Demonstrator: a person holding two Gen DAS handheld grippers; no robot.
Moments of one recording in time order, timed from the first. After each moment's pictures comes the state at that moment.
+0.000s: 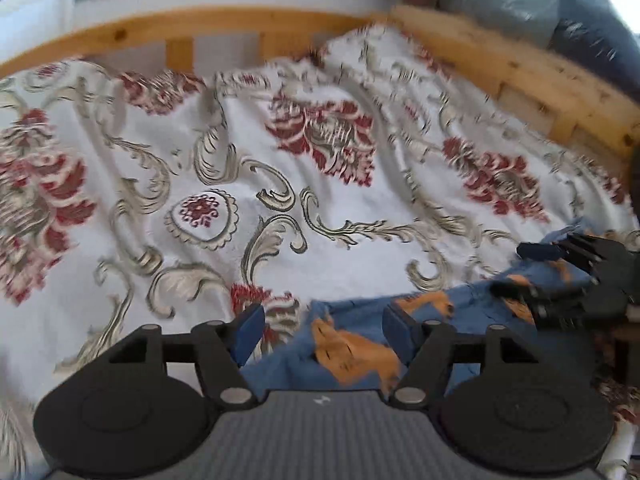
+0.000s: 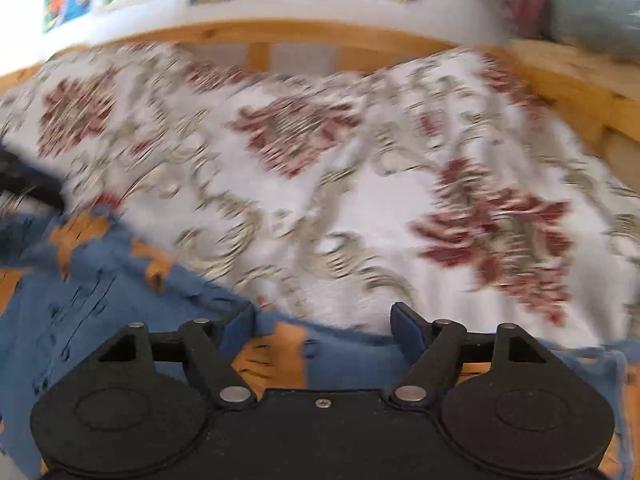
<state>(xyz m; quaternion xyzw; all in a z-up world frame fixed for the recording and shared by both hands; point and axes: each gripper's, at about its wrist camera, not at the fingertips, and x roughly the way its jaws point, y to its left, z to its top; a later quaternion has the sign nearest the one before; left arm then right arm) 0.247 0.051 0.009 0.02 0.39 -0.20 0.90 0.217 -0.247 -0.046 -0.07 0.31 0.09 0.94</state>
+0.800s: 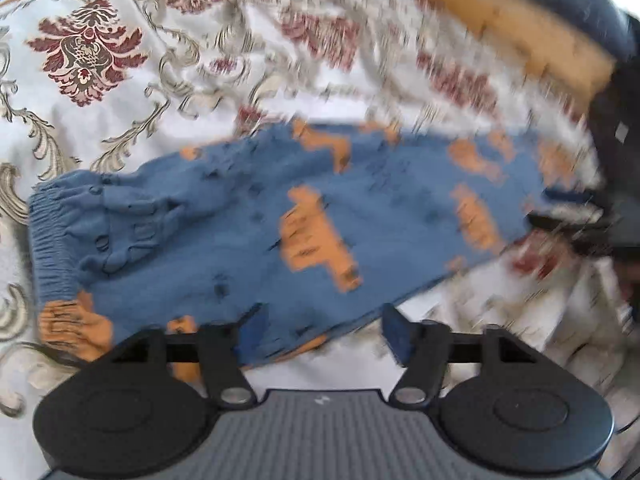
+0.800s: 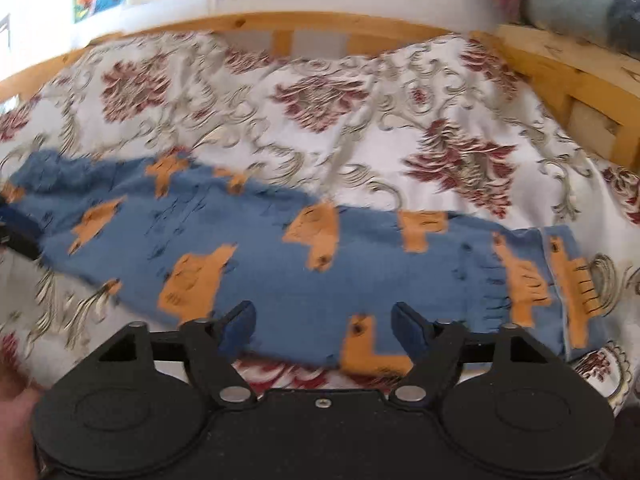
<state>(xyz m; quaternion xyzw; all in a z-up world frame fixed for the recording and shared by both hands) 0.119 0.082 0.009 -0.02 0.49 -0.19 0.85 0.094 -0.269 -0.023 -0.06 0.36 0.11 0.92</state>
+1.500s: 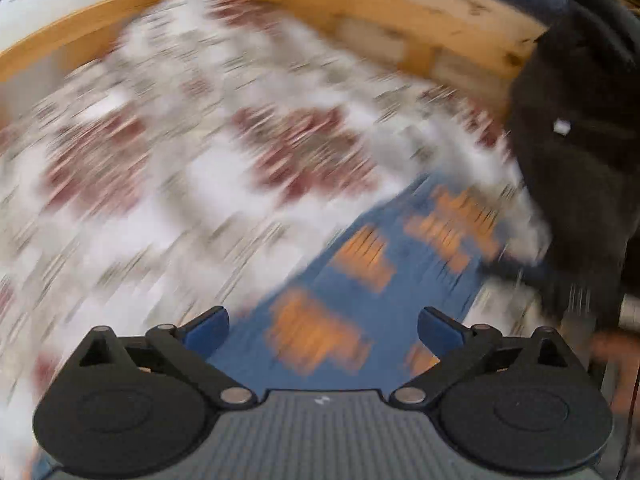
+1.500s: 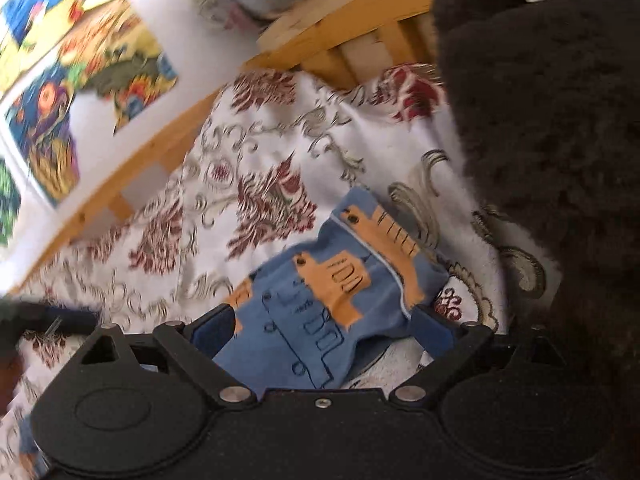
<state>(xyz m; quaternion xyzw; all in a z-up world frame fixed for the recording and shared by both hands) 0.257 -0.174 0.058 0.10 0.47 -0.35 0.80 0.089 -0.412 -0.022 0.28 0.29 -0.06 0.91</state>
